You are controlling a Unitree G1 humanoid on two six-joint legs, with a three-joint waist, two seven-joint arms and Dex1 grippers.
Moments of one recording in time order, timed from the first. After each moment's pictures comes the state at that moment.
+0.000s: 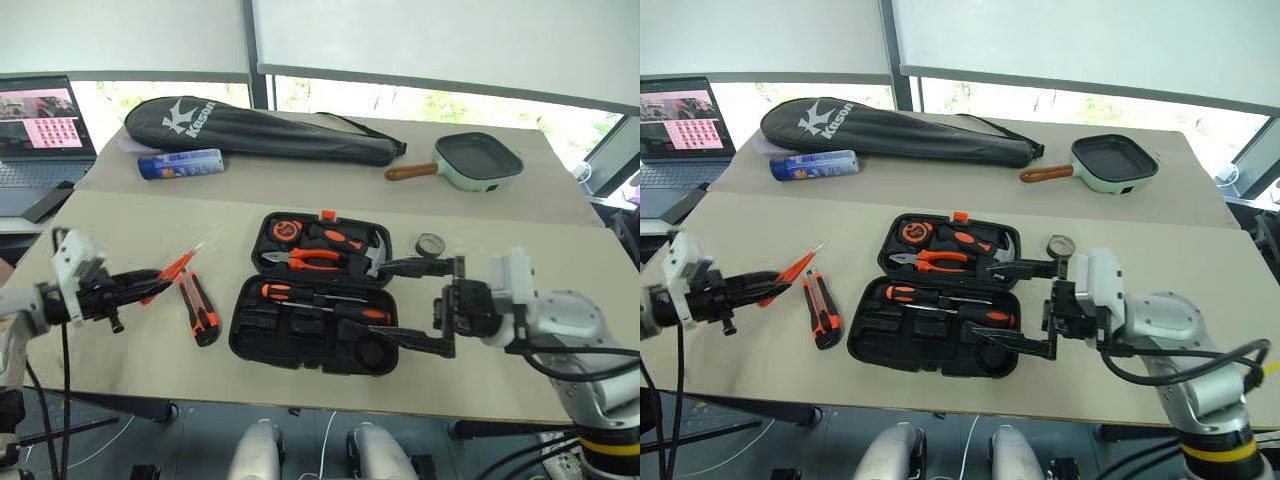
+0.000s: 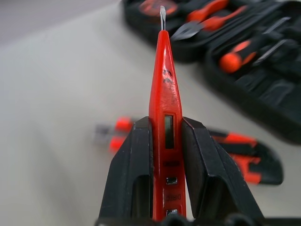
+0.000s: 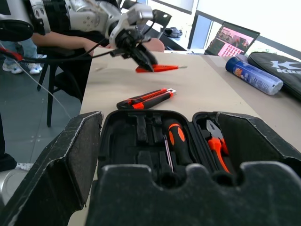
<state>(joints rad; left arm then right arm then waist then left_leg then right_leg) -0.23 0.97 0.23 0.13 -0.47 0.24 -1.31 -0.12 -0.73 -0.11 -0.53 0.68 0.32 1.07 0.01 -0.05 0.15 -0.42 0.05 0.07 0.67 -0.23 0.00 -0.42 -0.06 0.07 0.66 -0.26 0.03</state>
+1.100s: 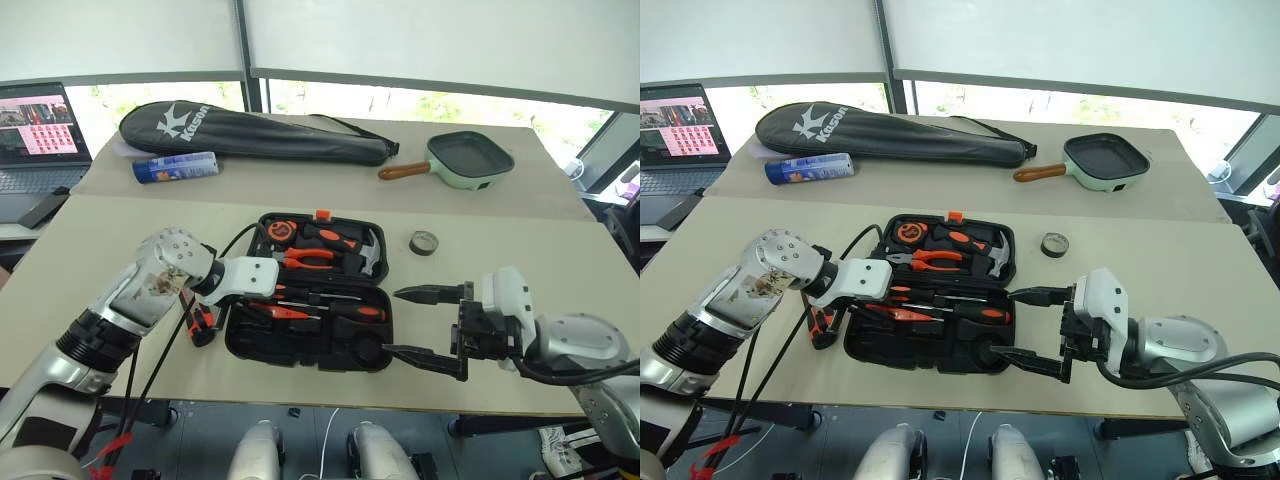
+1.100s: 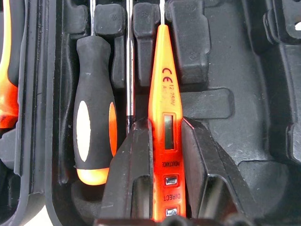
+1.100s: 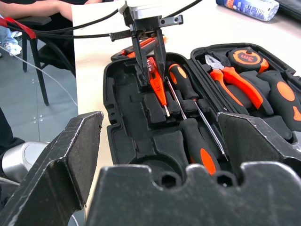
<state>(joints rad) -0.66 0.85 -0.44 -0.07 0.01 0.38 -1.41 -0.02 -0.82 -0.12 -0.62 0.69 0.49 0.95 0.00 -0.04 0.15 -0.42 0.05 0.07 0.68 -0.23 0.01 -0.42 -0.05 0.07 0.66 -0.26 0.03</state>
